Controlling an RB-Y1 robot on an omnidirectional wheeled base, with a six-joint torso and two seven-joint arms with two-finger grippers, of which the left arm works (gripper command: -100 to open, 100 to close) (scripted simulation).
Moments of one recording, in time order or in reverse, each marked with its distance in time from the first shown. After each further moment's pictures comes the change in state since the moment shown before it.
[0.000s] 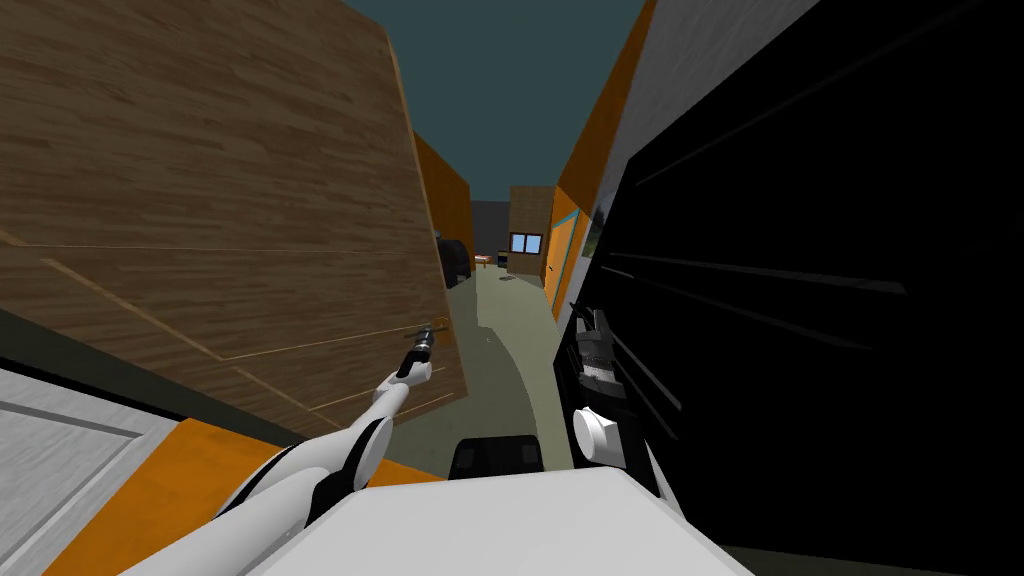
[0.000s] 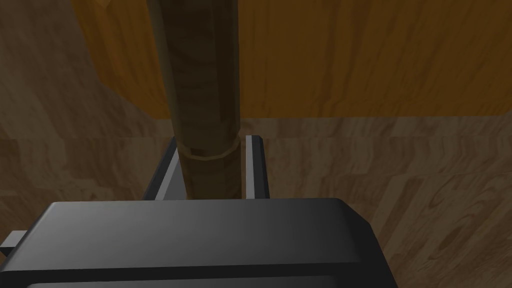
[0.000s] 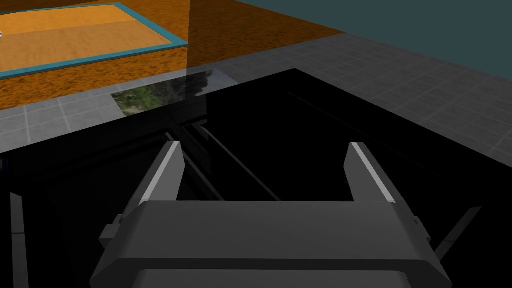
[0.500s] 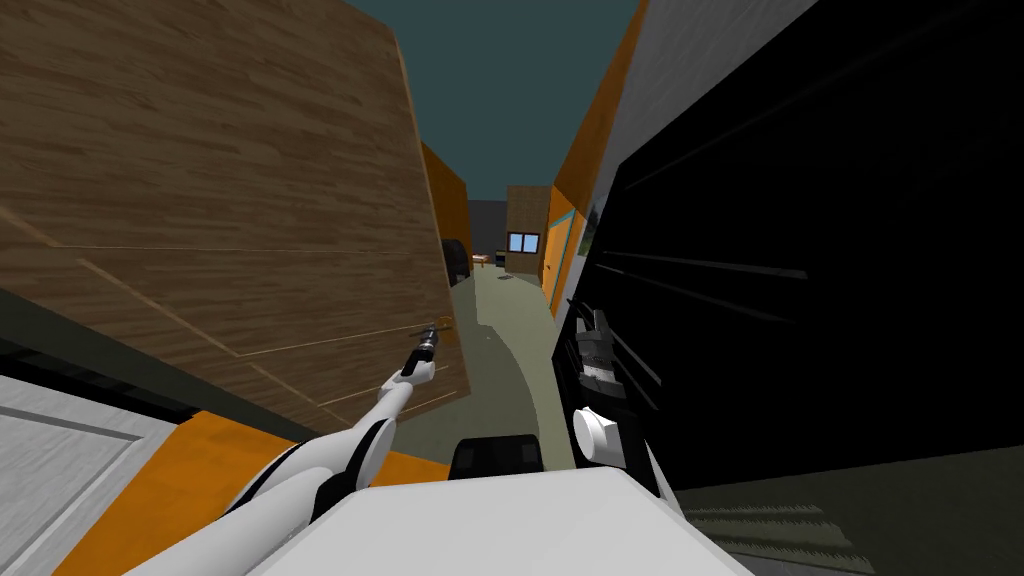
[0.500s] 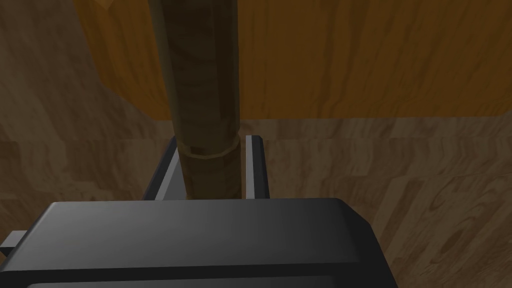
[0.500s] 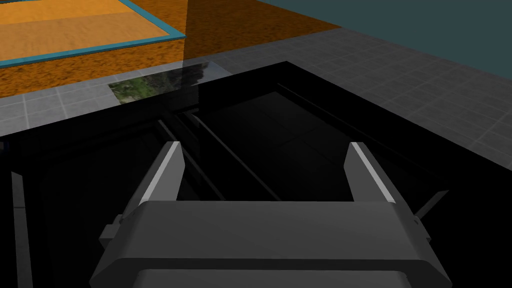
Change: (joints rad) arm -0.001 -0.018 -0.027 -0.018 -0.010 0.008 0.009
